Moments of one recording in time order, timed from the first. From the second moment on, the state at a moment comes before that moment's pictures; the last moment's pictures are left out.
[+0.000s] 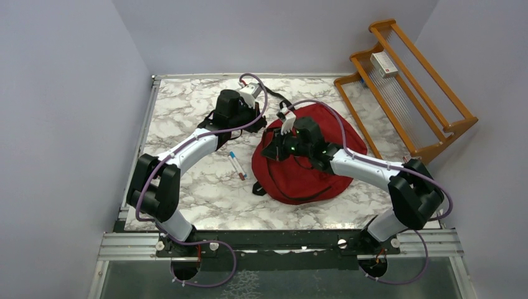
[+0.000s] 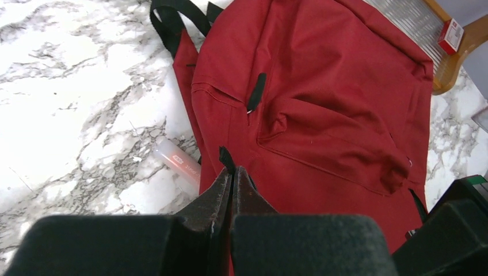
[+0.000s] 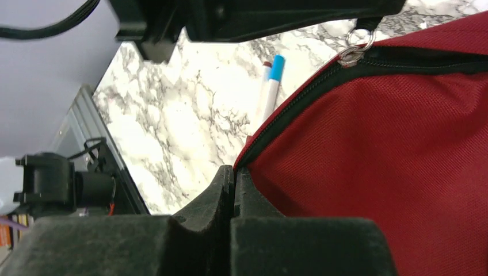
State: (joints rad) left arm -0.43 1.61 1.11 0.05 0.38 -0.21; right arm 0.75 1.55 0.94 0.19 -0.31 0.48
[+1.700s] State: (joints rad) left arm -0.51 1.83 1.17 0.06 0.47 -0.27; right arm 0.74 1.15 0.64 0.07 -0.72 0.24
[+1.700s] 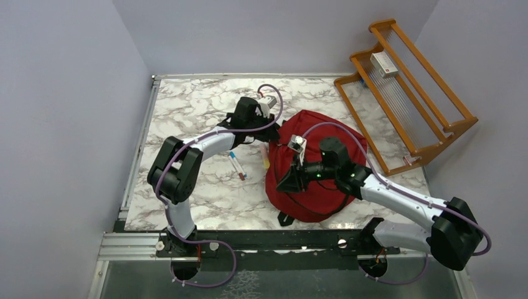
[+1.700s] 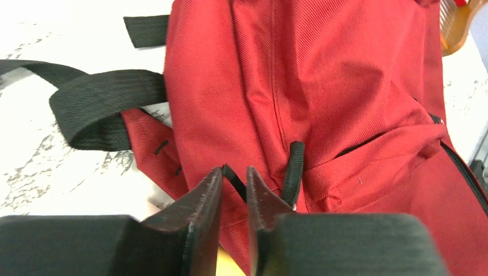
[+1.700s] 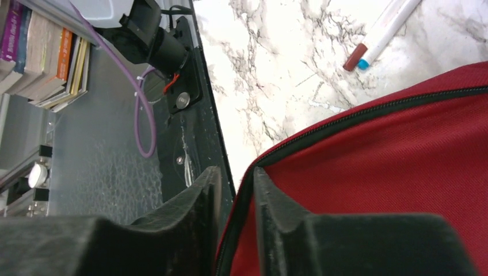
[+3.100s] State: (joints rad) left arm -0.76 1.32 0.84 -0.22 0.13 -0.56; right arm 0.58 1.07 0.83 -0.44 0.33 0.57
